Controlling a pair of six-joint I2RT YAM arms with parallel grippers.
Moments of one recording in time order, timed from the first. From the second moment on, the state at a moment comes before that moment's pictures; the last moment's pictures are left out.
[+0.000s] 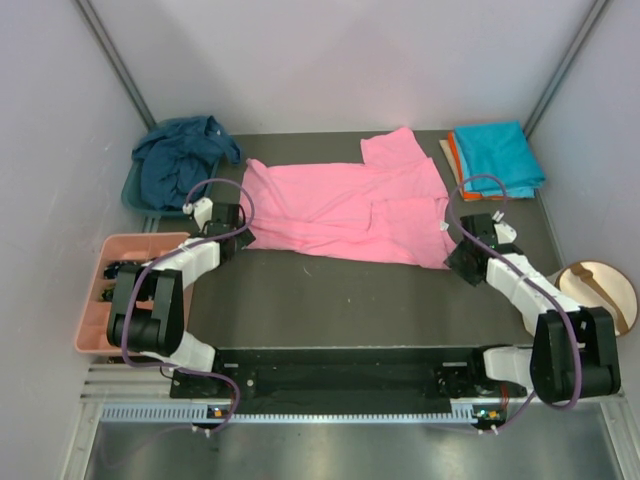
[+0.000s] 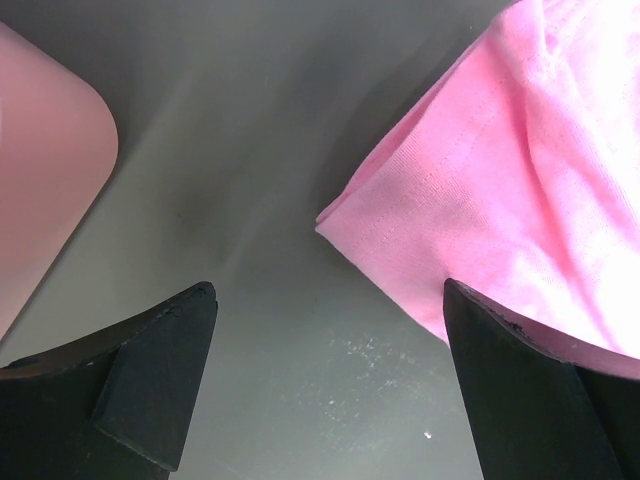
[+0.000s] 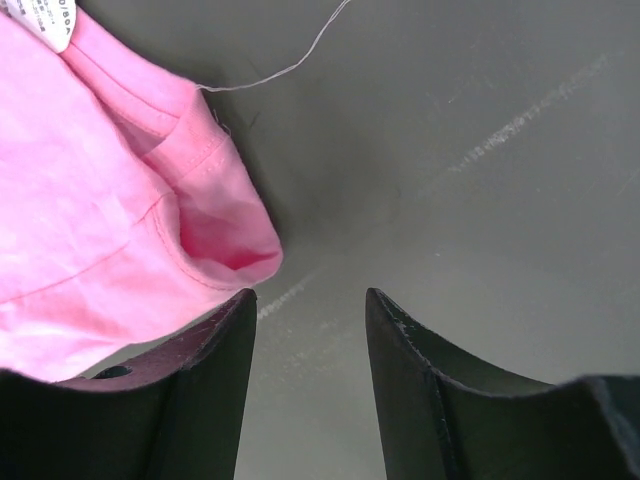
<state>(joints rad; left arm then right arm) -0.14 1.52 0.77 -0.18 -0.40 -0.72 0.12 1.24 0.66 -0.49 0.28 0.81</state>
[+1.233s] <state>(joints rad) -0.14 1.53 0.78 -0.18 -0.40 -0.71 0.08 1.39 0.71 -0.38 0.23 0.89</state>
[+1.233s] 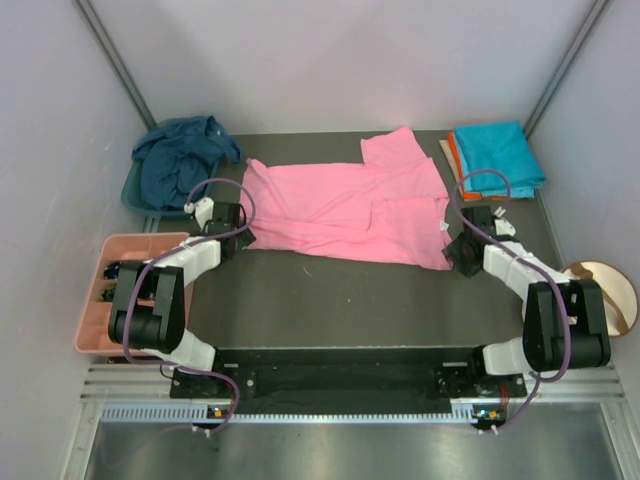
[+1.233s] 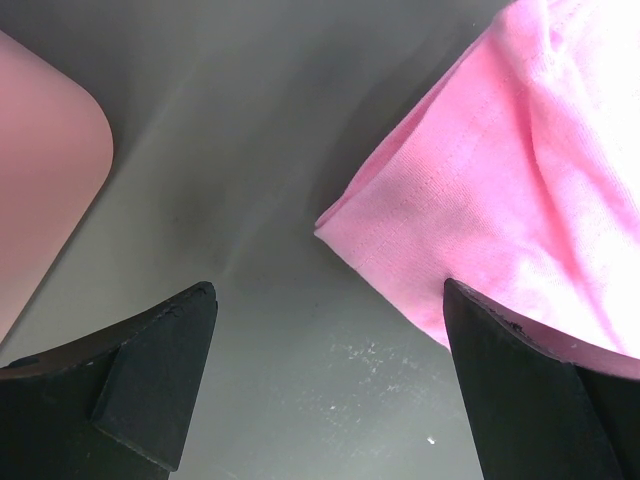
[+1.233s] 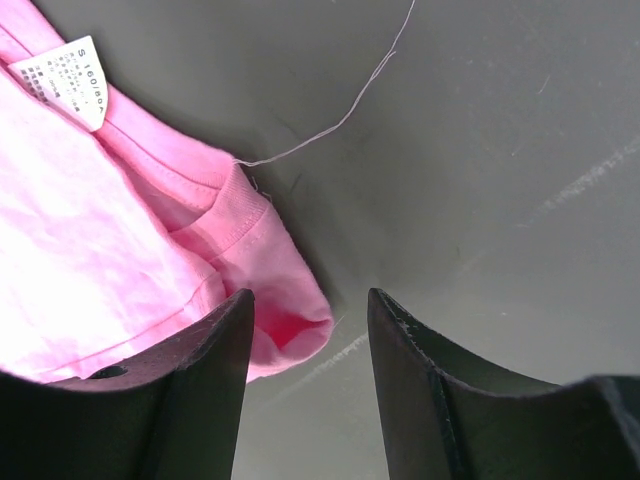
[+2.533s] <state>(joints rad) -0.14 1.53 0.79 -0.24 -0.46 -0.70 0.08 1.53 0.80 -0.37 0.19 0.83</state>
